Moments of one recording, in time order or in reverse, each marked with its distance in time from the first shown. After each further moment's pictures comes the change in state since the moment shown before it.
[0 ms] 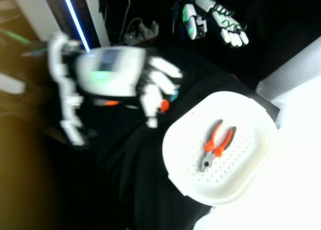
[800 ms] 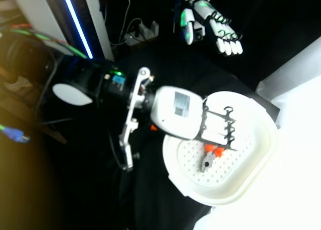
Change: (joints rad) left arm -0.014 -0.025 0.027 0.020 0.059 -0.037; right arm 0.051 -0.201 0.226 0.040 -0.326 -0.002
